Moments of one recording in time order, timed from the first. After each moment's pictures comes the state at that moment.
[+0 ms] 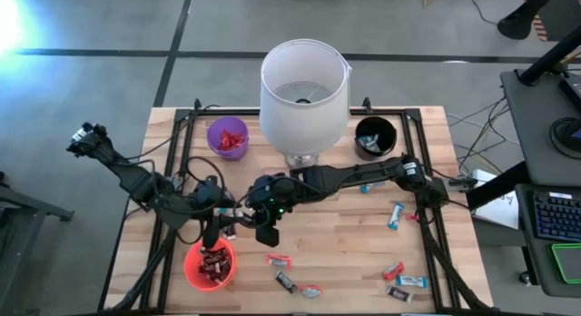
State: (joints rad) left arm -0.63 1.00 0.93 -0.51 -0.57 -0.71; right arm 0.15 2.19 2.19 -0.68 -0.21 0.34
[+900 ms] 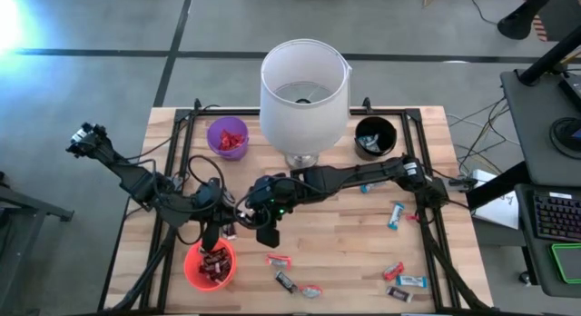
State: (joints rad) left arm -0.61 1.00 0.91 -0.45 -0.51 -0.69; right arm 0.16 2.19 2.19 -0.68 -0.21 0.34
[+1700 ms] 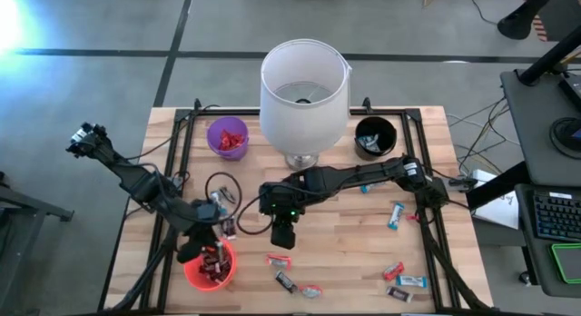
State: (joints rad) left arm -0.61 1.00 0.92 -0.68 0.03 -0.80; right arm 0.16 2.19 2.19 -1.00 -0.27 0.39
